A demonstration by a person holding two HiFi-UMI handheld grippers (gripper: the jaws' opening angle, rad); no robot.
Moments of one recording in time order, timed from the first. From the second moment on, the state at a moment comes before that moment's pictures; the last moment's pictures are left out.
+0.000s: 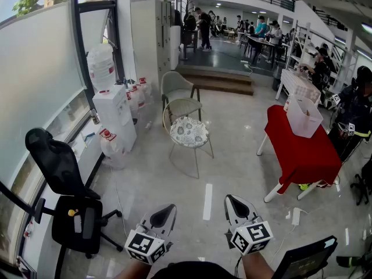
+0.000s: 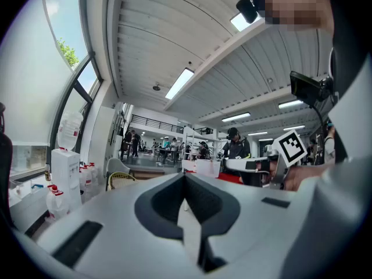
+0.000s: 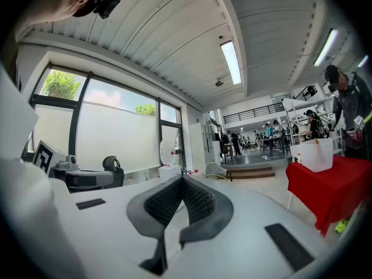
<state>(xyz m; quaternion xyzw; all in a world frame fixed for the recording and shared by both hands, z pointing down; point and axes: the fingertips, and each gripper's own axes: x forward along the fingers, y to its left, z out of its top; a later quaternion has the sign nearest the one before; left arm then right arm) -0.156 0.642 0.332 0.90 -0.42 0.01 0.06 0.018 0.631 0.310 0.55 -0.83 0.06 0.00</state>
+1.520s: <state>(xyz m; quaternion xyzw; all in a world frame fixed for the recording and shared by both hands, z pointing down) -0.213 0.525 0.368 0.91 -0.41 0.01 0.07 -0.049 0.495 0.350 0.54 -0.84 0.08 0.01</state>
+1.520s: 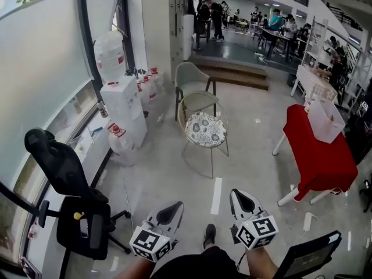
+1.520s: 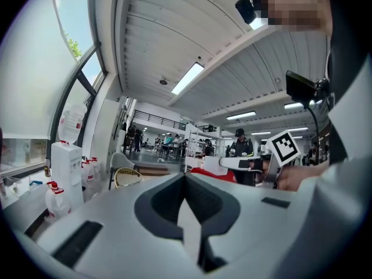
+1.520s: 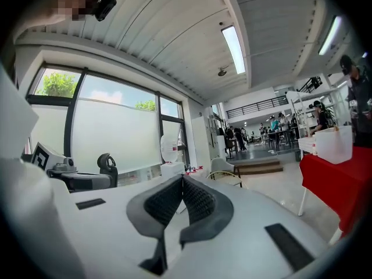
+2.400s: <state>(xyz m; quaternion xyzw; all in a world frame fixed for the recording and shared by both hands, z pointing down) -0.091 0.280 0.352 0.90 -0.44 0.04 0.07 0.074 0.254 0.325 0.51 -0.86 0.07 0.01</state>
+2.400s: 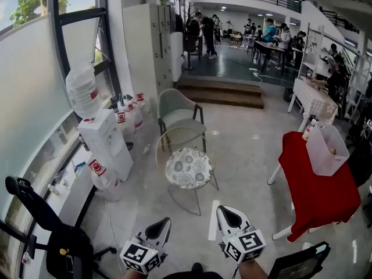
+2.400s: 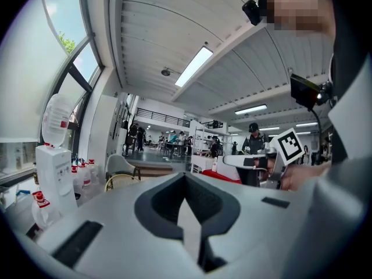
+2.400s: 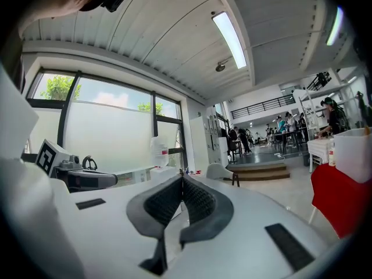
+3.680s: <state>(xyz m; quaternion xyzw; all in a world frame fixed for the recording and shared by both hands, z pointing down) -0.049 -0.035 0.356 0.92 -0.39 0.05 0.06 0.118 -0.053 0.343 0.54 -0.83 0.08 -0.01</state>
